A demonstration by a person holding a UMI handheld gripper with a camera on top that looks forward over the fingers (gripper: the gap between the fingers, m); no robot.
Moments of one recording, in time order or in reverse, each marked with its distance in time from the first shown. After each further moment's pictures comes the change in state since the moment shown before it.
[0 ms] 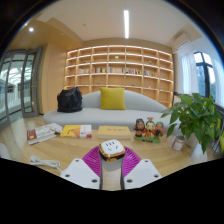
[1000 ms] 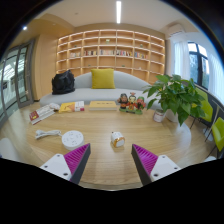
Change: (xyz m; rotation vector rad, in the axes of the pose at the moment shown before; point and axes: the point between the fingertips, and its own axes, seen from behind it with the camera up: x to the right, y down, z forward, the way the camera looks) arm 0.040 0.076 -0.148 -0.221 0.089 0.027
